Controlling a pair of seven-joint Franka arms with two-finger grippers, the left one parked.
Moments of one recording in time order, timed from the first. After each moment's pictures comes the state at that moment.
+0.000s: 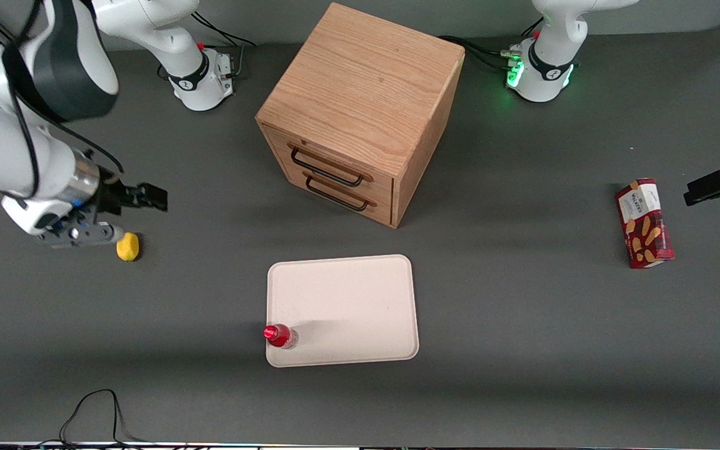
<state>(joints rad) 0.34 0.08 -0.19 -1.68 0.03 1.60 0.11</state>
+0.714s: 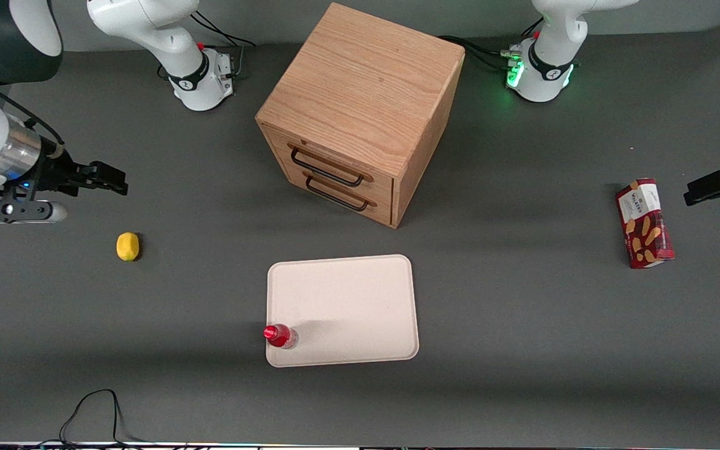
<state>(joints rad) 0.28 0.06 -0.22 -1.59 0.04 1.53 0.11</state>
